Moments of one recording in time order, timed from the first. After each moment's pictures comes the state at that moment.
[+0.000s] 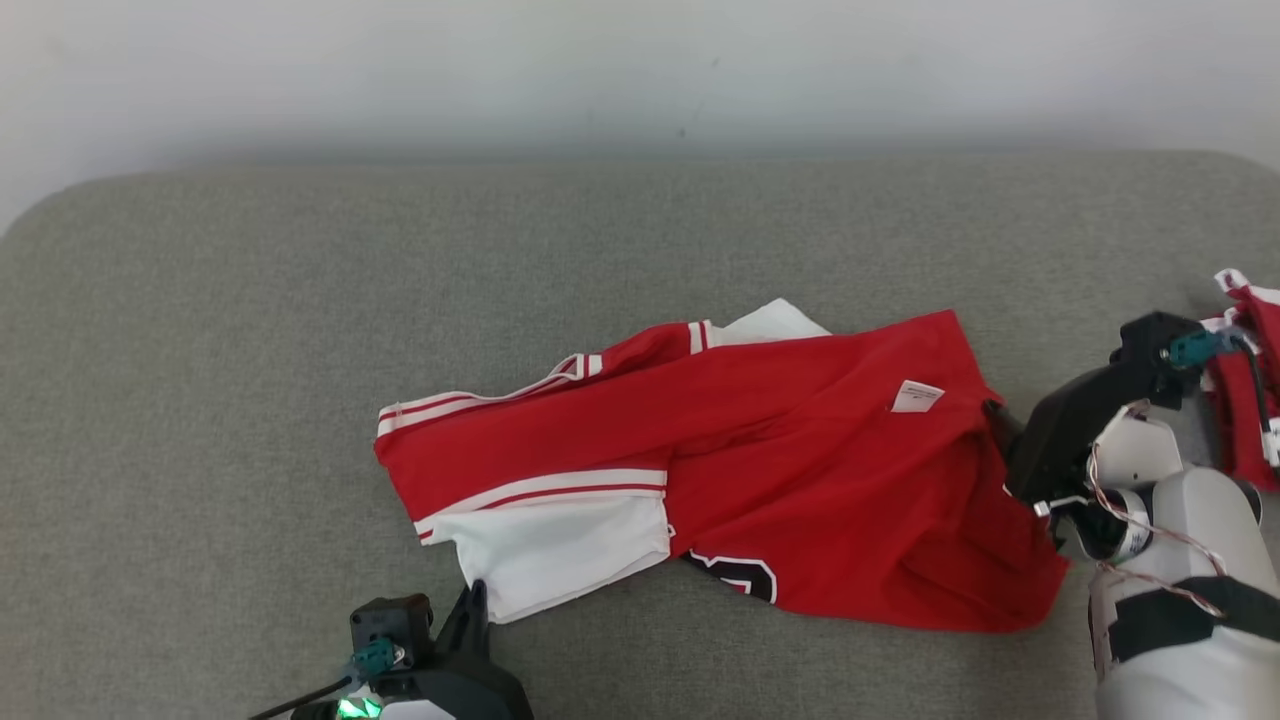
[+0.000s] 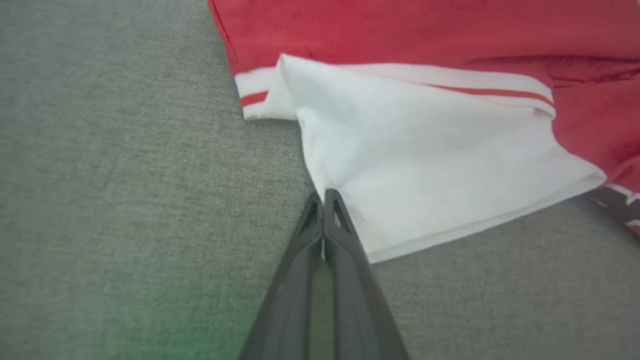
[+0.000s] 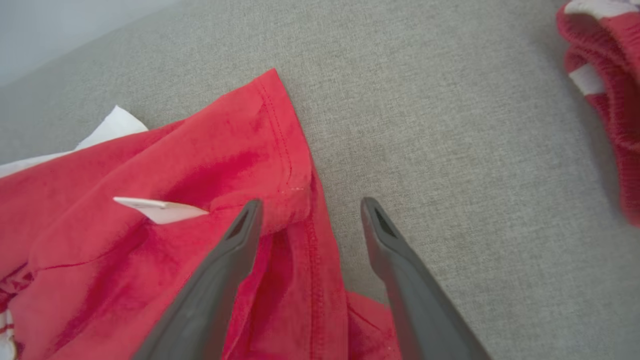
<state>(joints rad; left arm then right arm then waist) -0.28 0.08 -0.40 0.63 -0.54 0.14 -0.09 -0.55 -0.12 -0.33 0.51 0.14 0.13 0.65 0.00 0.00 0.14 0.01</state>
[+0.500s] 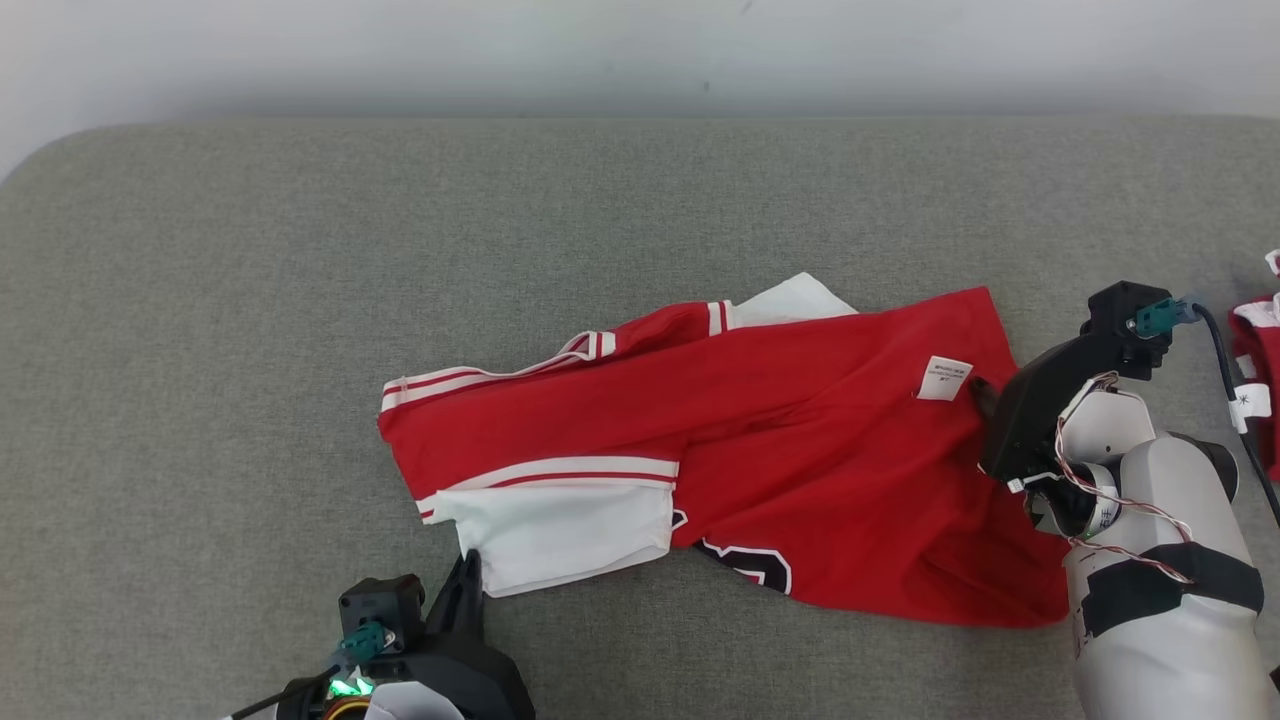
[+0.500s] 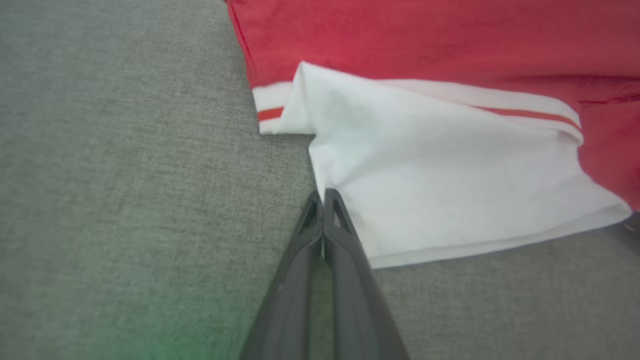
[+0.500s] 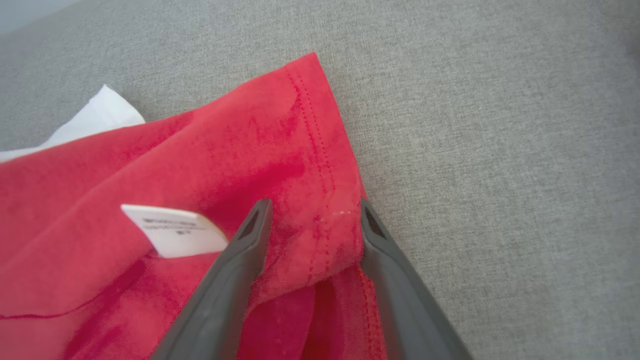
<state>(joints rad) -0.30 0.09 -0.41 0.58 -0.53 0.15 -0.10 -0.65 -0.10 -0.32 0.61 0.04 0.13 0.62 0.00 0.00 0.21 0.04</state>
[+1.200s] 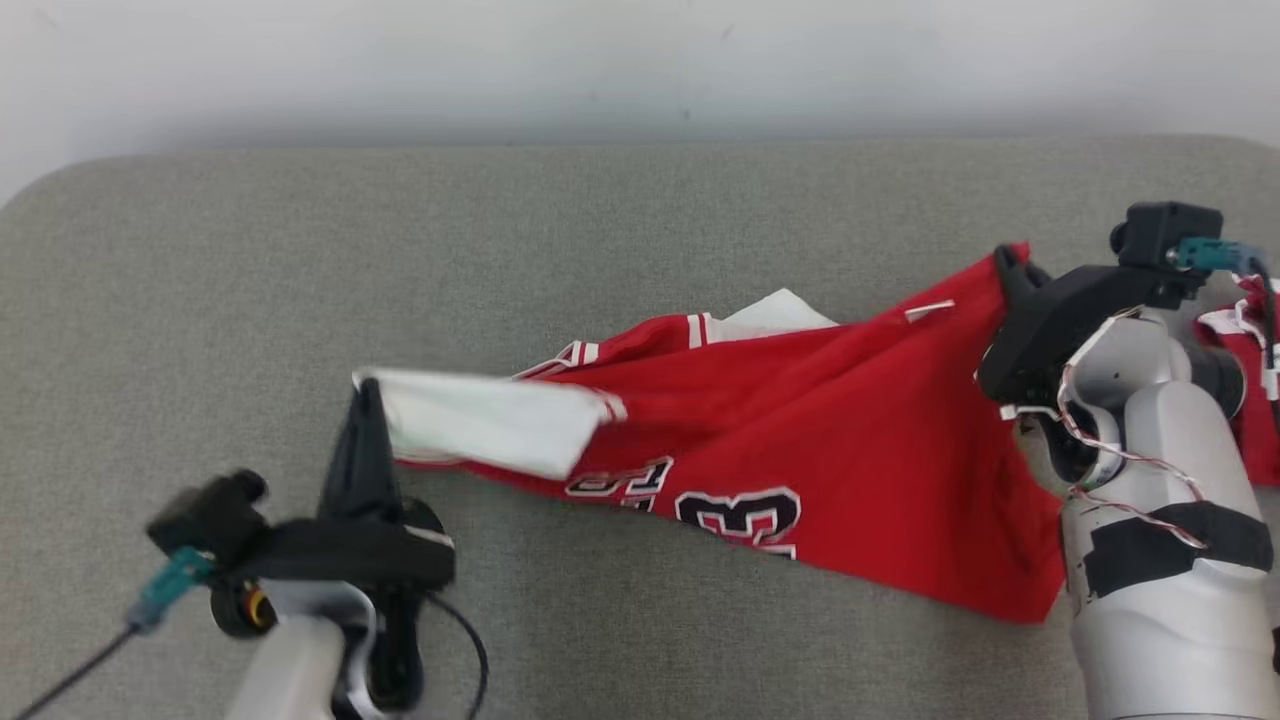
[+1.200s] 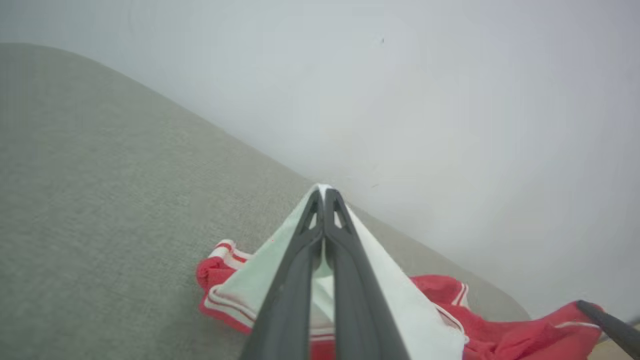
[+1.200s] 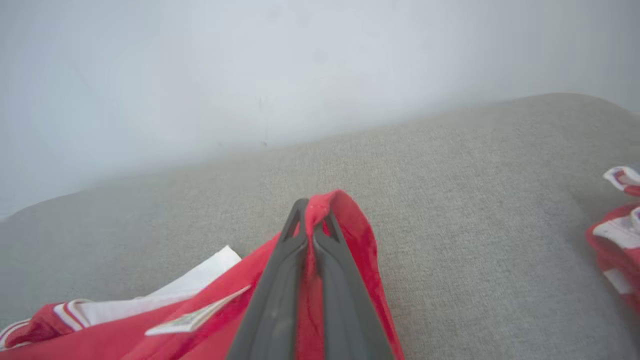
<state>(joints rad) -0.36 0.08 -0.20 0.34 -0.76 0.02 -0.25 -0.70 -0.11 -0.24 0.53 0.14 0.13 0.38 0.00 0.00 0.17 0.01</state>
